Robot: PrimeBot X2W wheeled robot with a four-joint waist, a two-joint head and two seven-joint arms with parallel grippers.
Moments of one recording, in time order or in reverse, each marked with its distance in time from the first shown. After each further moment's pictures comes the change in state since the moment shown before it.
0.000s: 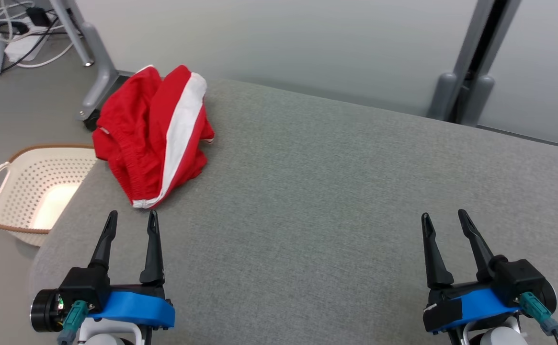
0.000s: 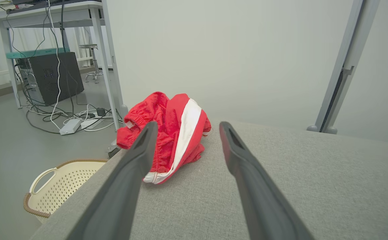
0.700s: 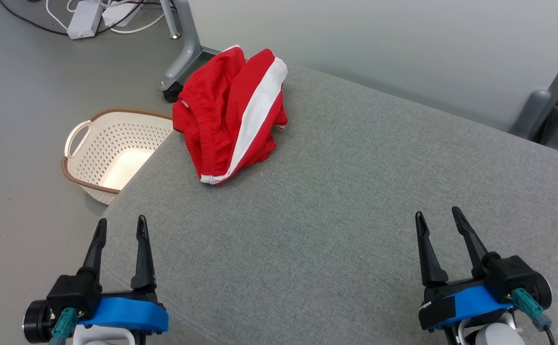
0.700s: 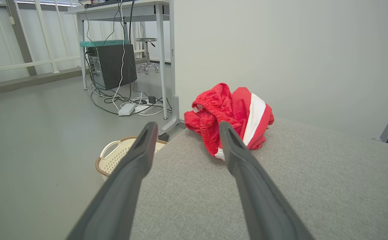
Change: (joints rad) left arm 0.026 0.000 0.022 -0.012 -0.037 0.016 0.000; right arm -0.015 0.000 0.017 0.016 -0.025 0.000 0.000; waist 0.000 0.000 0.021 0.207
